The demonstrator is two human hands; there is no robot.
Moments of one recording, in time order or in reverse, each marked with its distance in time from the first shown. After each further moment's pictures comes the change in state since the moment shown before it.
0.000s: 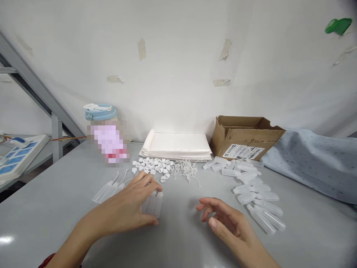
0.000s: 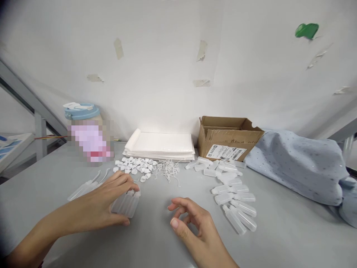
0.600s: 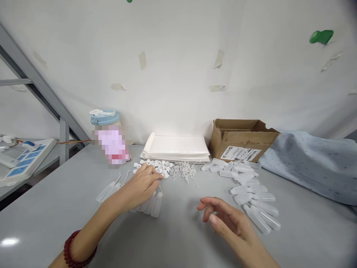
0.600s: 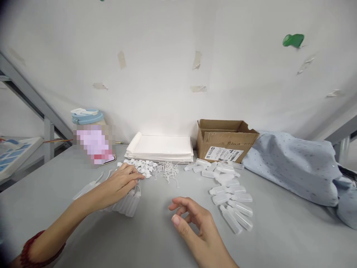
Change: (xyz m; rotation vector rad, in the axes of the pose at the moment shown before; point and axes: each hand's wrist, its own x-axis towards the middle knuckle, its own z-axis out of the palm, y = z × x) left_hand 0.033 -0.009 0.003 0.096 0.169 -0.019; right_hand -0.004 -0.001 -0.010 -0.067 -0.028 0.010
